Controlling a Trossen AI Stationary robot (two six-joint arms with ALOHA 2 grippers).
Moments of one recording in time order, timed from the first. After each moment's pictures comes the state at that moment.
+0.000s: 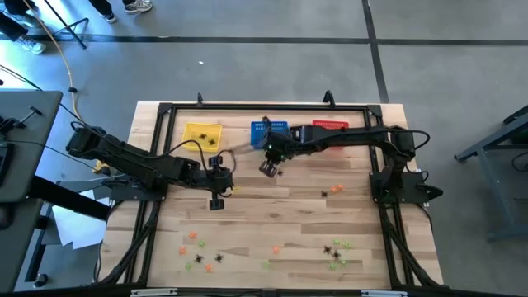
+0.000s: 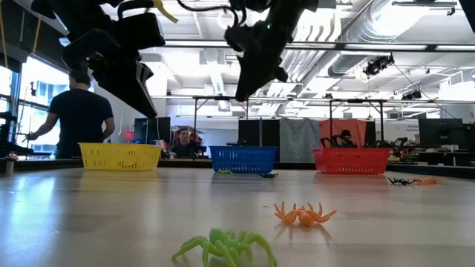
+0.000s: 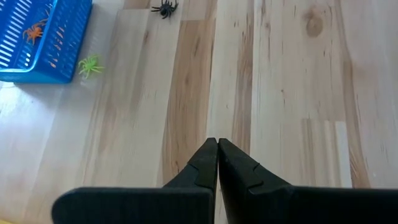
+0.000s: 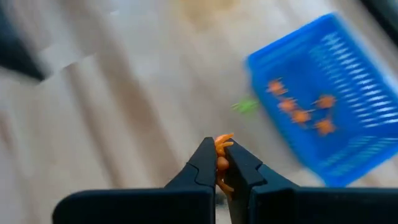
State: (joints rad) left arm -0.20 1.28 0.71 -0.37 -0.29 -0.16; right arm -0.12 1.86 1.57 -0.72 0.17 0.34
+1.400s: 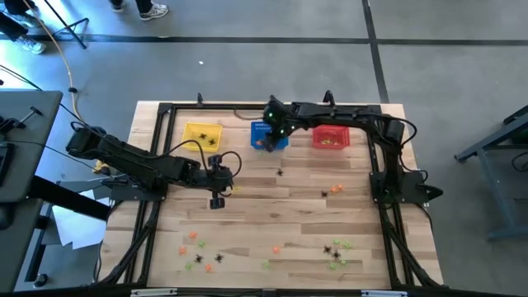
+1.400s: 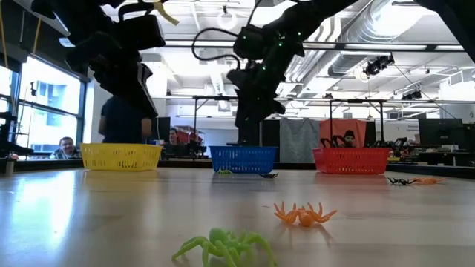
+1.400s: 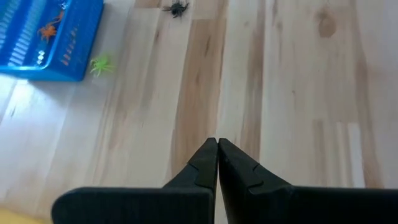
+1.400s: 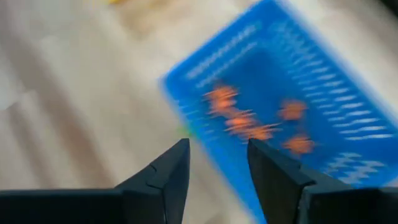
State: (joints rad) left arm -0.20 1.28 0.71 -0.38 -0.33 -0.16; right arm -0.36 1.97 1.57 -0.64 -0.09 0.29
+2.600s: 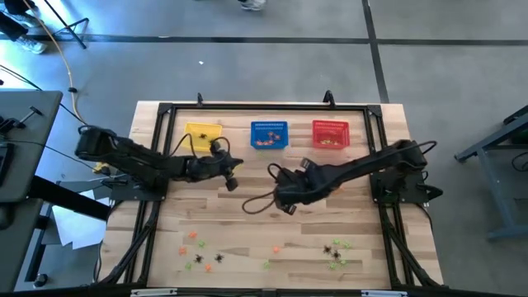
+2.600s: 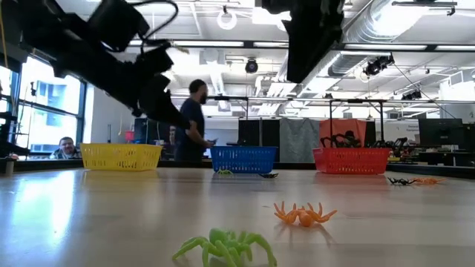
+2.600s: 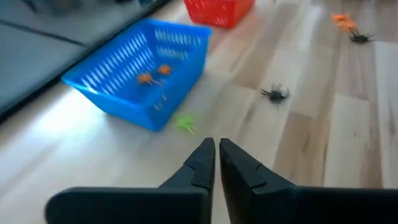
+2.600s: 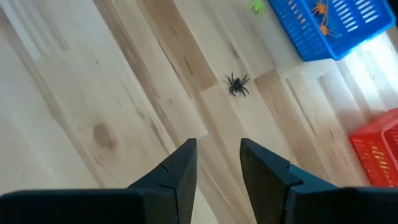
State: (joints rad) left arm -0.02 1.40 0.40 0.47 -0.46 -0.17; right arm 0.28 1.81 1.57 -1.10 0.43 0.71
